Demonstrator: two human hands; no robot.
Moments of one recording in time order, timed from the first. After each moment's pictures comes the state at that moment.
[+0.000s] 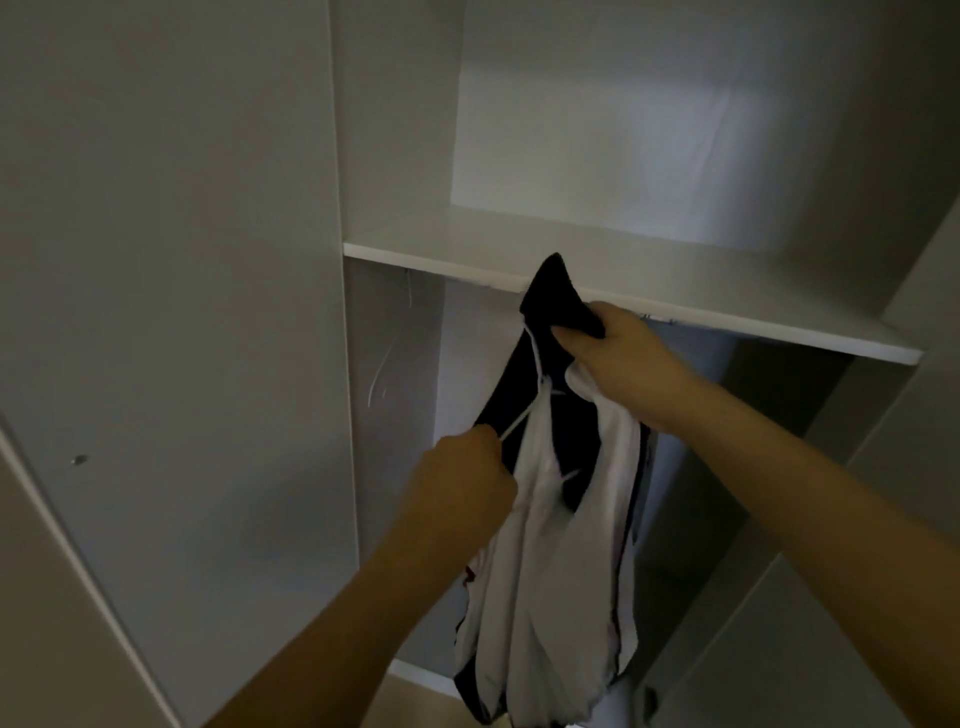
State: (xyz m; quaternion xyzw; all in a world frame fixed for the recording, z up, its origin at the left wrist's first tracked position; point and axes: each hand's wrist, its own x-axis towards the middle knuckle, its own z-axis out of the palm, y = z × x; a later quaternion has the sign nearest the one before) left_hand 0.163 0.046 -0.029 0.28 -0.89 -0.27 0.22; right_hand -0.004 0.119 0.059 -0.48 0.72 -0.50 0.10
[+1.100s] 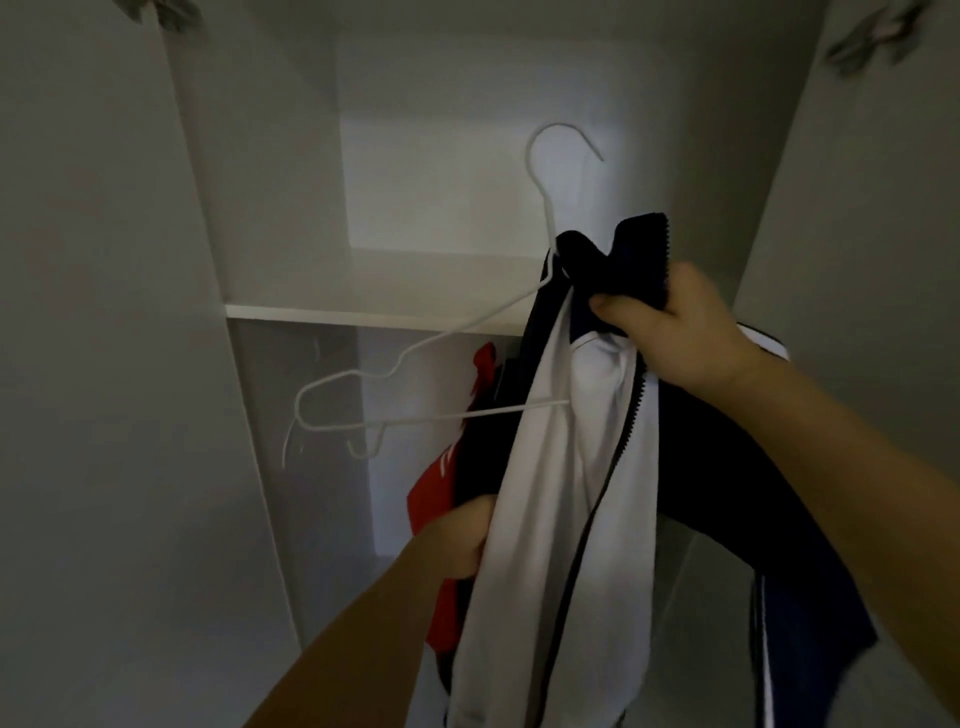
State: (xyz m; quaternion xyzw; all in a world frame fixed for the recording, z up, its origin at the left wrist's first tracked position) left_hand 0.042 0.062 -0.089 0.13 -0.63 -0.76 -0.05; right_hand -0.025 0.238 0.131 -0.47 0.74 -0.45 -0.17
